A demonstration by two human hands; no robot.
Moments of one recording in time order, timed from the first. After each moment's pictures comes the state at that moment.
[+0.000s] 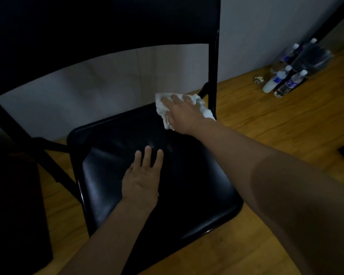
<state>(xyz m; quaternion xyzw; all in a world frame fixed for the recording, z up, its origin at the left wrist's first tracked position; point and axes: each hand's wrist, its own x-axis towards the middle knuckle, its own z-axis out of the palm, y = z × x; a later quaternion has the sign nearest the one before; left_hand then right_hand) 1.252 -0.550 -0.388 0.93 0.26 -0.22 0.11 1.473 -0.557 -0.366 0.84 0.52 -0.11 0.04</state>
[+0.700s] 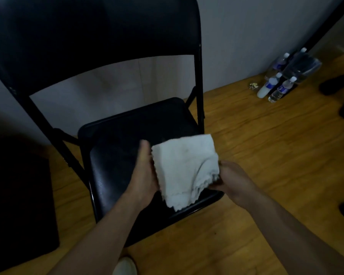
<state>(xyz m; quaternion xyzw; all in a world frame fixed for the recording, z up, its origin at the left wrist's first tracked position) 1.238 -0.598 -0.332 0.38 0.36 0.06 0.85 1.382 -0.777 -0.336 0.73 0.00 -0.44 -0.52</state>
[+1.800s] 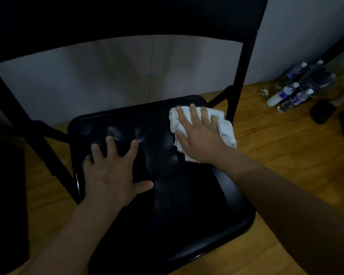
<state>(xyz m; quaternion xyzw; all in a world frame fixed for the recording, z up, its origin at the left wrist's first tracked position) 1.215 -0.485 -0.394 0.91 0.37 -0.18 0.05 1.444 -0.588 -0.416 0.86 0.51 -0.05 0.06</state>
